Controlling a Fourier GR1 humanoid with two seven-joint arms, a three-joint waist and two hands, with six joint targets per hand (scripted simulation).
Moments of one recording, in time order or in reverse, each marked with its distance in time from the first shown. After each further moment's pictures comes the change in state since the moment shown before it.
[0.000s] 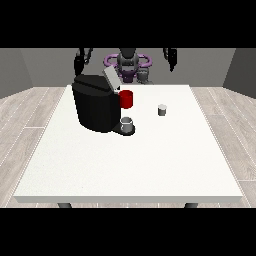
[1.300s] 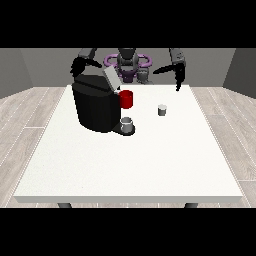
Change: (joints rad) left arm -0.238 0.169 0.138 0.310 -0.058 -0.092 -0.047; right arm -0.061 0.118 -0.019 -0.001 -0.038 -0.077 -0.129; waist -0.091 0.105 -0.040
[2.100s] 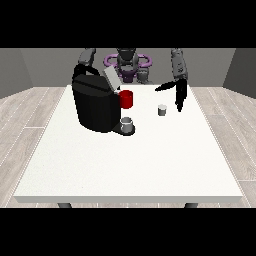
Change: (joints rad) left arm -0.222 0.080 0.019 0.362 -0.110 -0.009 0.005; right arm -0.124 -0.005 0.016 0.075 0.024 -0.051 0.050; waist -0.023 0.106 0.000
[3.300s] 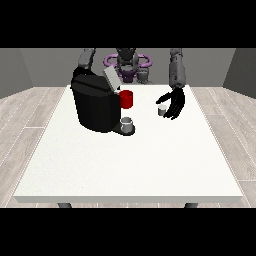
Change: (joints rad) left arm -0.122 0.025 -0.097 0.306 -0.296 0.155 -0.098; right arm -0.061 -0.004 -0.005 0.077 0.022 -0.021 0.016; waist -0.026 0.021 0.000
